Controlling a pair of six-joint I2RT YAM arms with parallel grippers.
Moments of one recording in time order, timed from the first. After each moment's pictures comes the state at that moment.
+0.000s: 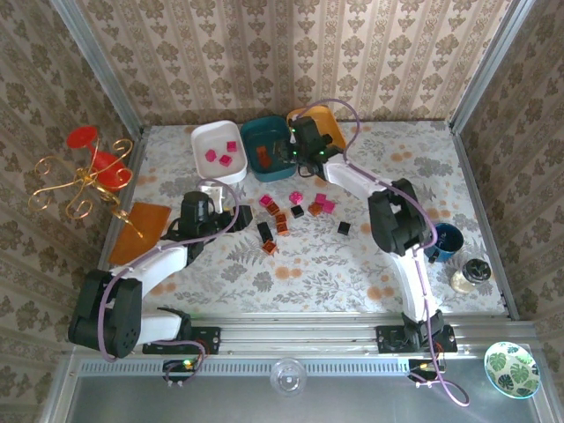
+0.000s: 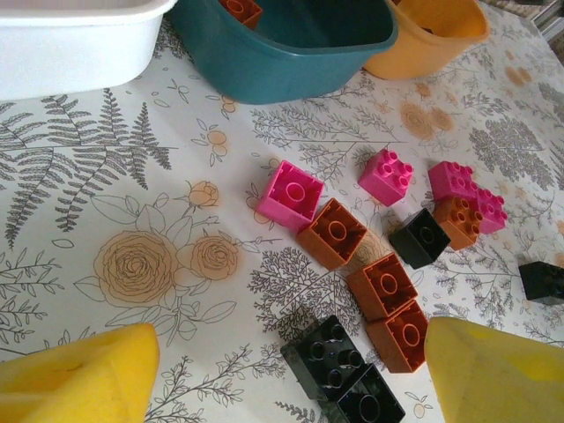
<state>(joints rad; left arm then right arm) -0.34 1.27 0.53 0.18 0.29 -0.36 0.48 2.29 1.92 -0.20 -0.05 0.51</state>
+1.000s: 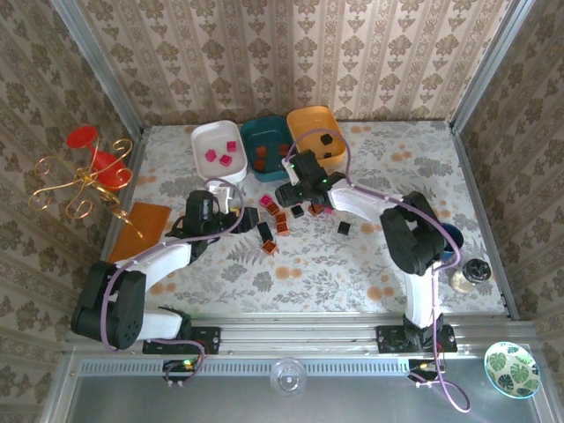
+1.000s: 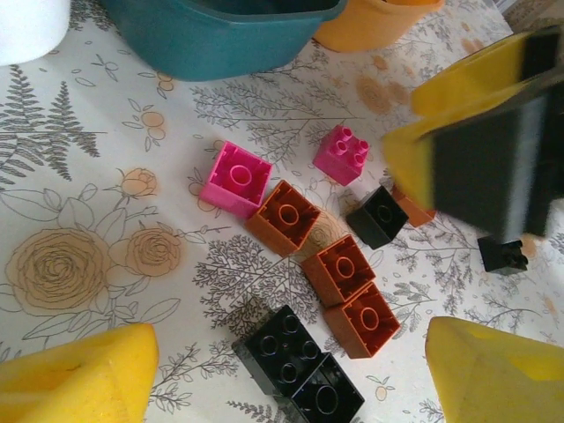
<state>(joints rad) -0.37 1.32 0.55 0.20 0.39 -0.36 0.59 2.01 1.45 -0.30 0.02 0.09</state>
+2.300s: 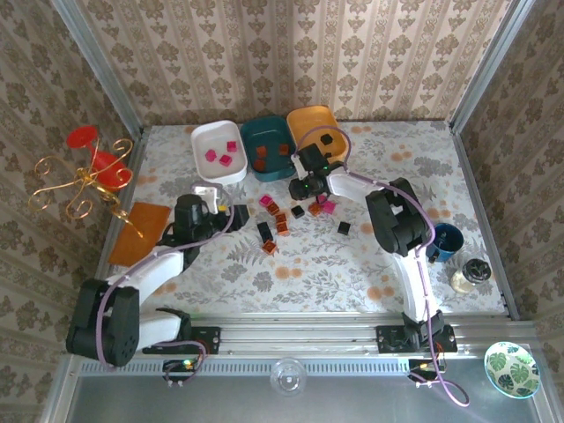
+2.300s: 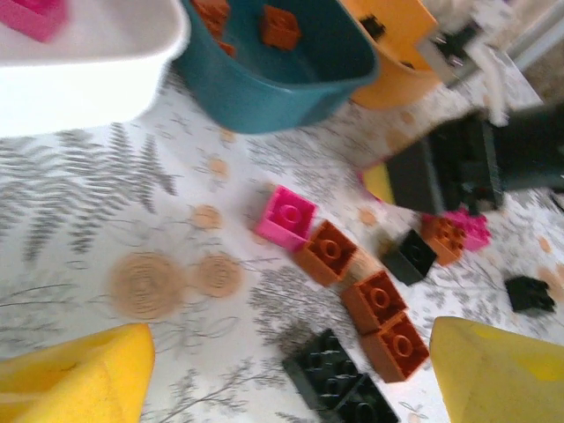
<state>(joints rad) -0.30 1.19 0.47 0.25 0.30 -0.36 0.48 2.19 1.60 -0.38 -0.11 0.16</state>
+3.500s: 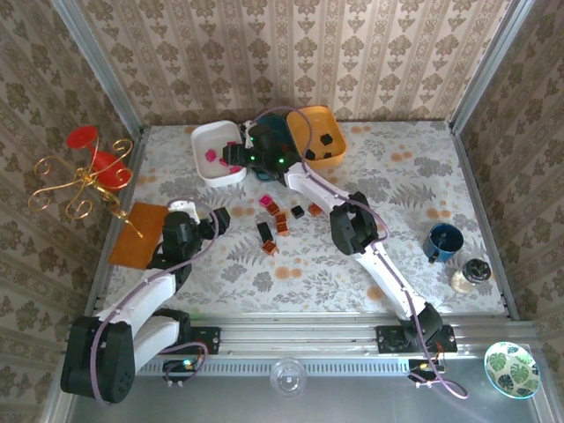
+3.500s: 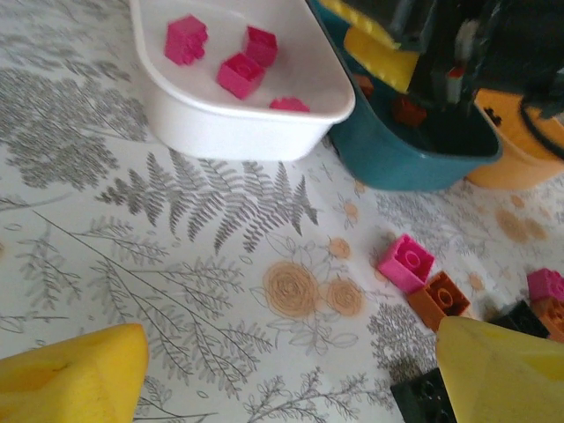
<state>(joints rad) -0.25 1.02 0.33 0.27 0.07 -0.43 0.63 2.67 2.49 -0.25 -0.19 0.52</state>
